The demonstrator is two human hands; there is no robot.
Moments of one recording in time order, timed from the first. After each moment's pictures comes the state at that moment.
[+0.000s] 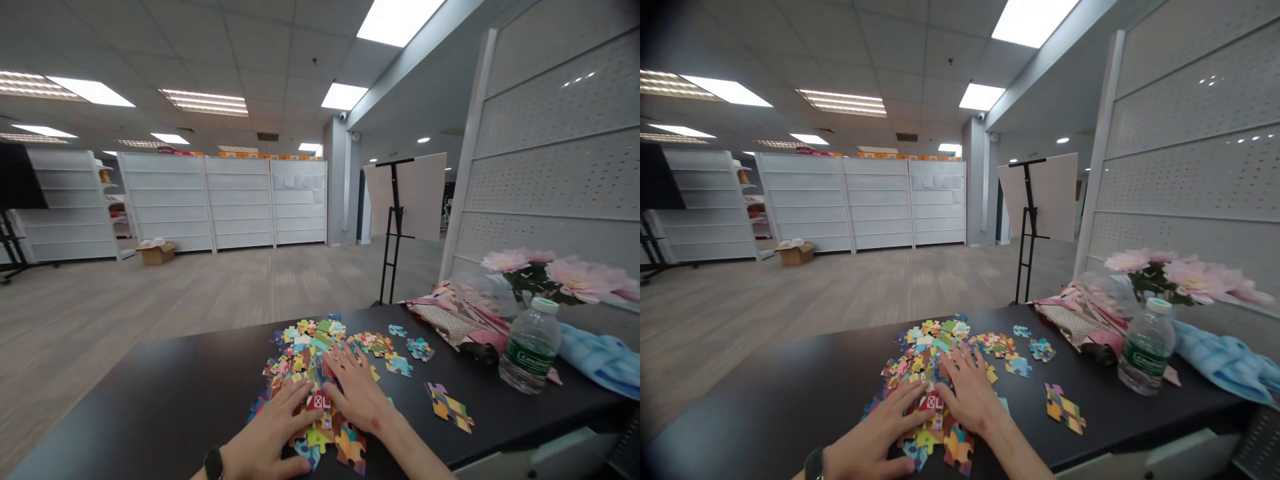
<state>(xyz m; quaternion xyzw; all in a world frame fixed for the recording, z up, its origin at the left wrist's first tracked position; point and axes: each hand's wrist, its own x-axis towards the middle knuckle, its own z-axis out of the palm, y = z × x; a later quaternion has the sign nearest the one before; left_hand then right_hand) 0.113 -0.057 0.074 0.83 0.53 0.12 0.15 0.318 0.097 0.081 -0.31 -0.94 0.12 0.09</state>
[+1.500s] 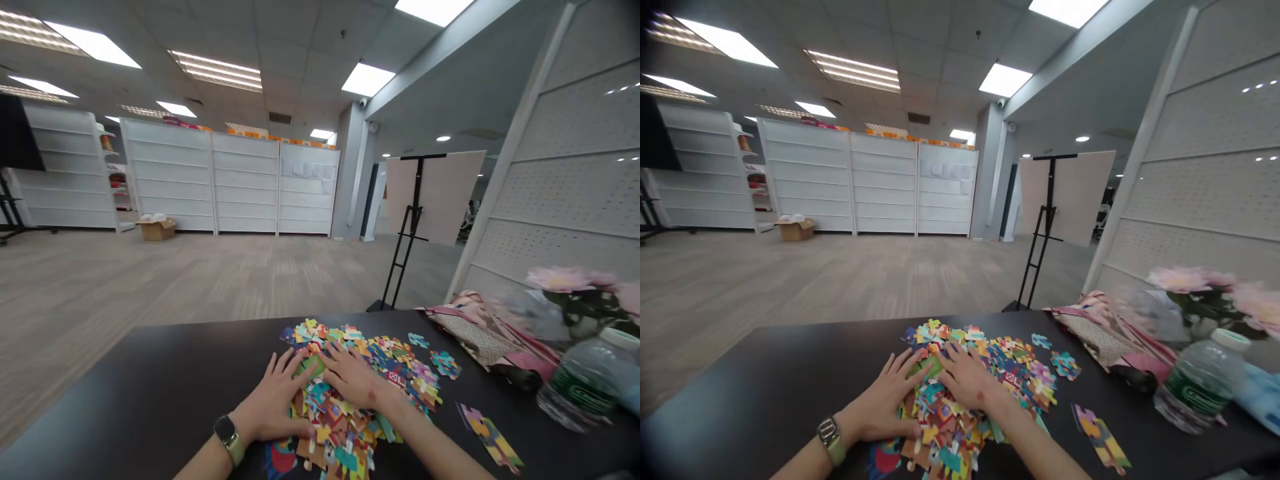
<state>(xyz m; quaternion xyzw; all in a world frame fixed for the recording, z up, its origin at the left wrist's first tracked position) 0.049 -0.010 0.061 0.76 0.62 0.13 0.14 0.248 0.142 0.087 -0.22 -0.96 0.15 -0.04</state>
